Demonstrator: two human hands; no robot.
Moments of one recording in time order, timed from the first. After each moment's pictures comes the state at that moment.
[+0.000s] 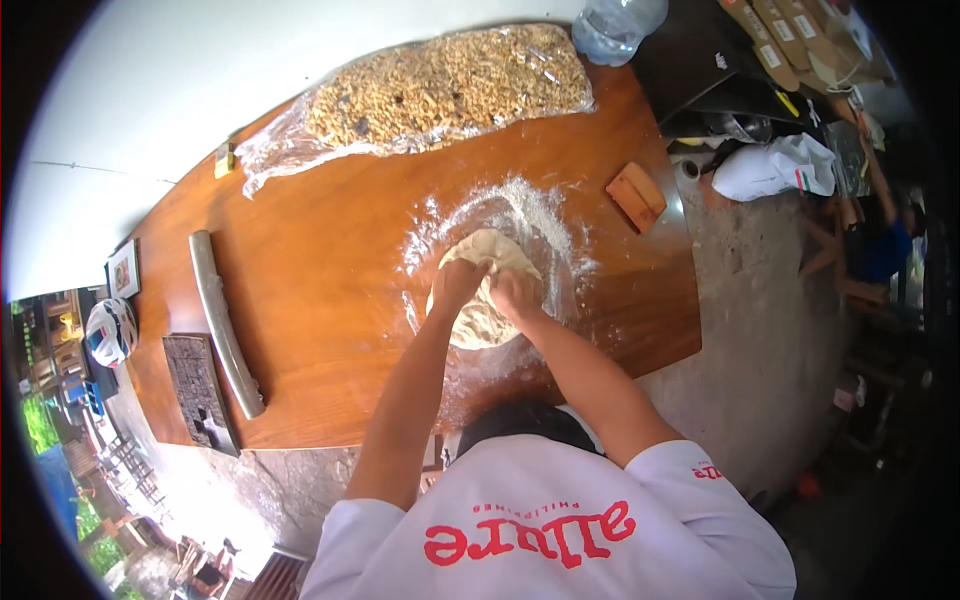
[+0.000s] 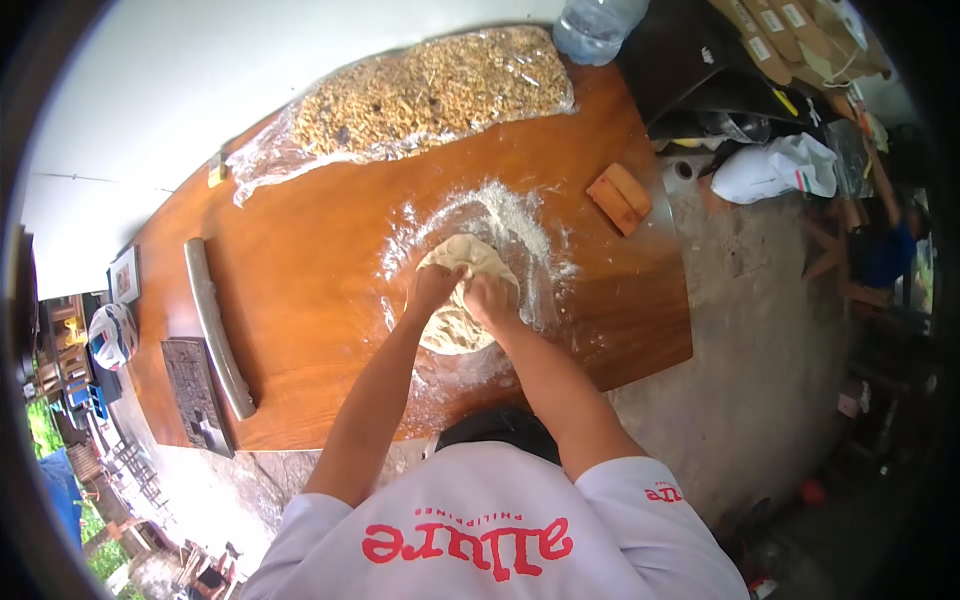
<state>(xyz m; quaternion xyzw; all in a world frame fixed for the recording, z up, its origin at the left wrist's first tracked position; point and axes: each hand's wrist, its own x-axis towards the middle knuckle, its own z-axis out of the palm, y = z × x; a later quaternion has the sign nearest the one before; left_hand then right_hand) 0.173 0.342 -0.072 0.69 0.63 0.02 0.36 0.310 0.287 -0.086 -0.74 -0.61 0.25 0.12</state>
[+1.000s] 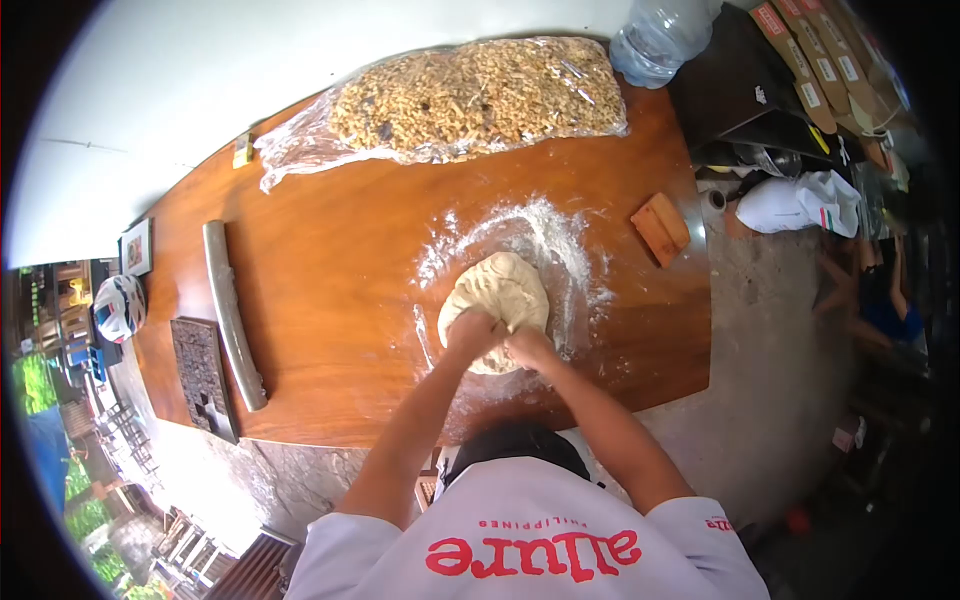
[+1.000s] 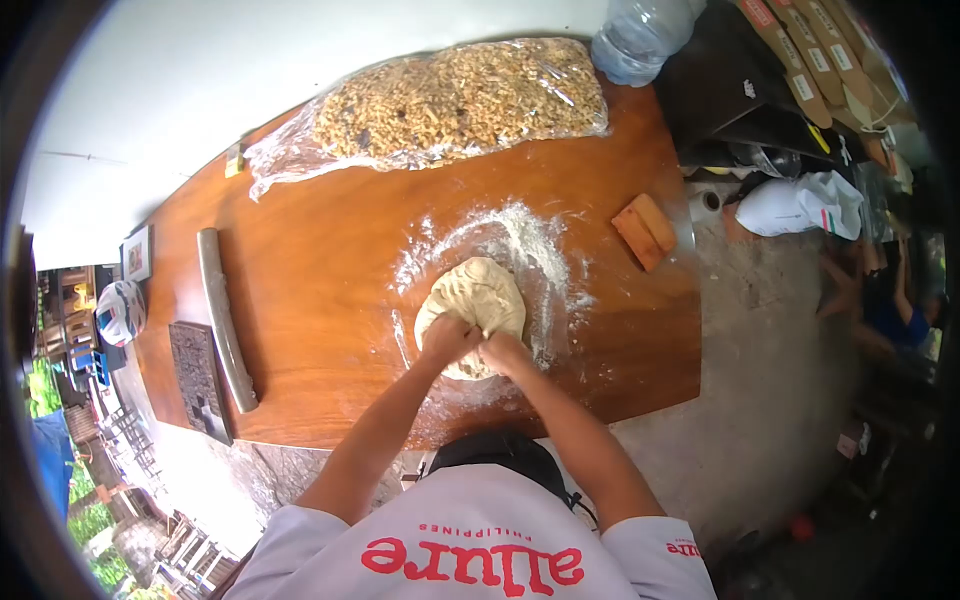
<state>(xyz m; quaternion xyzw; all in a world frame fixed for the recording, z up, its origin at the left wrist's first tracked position) 0.172 0.284 -0.087 0.73 0.60 0.01 0.33 0.327 0.266 -0.096 -0.65 -0.49 0.58 -0.06</state>
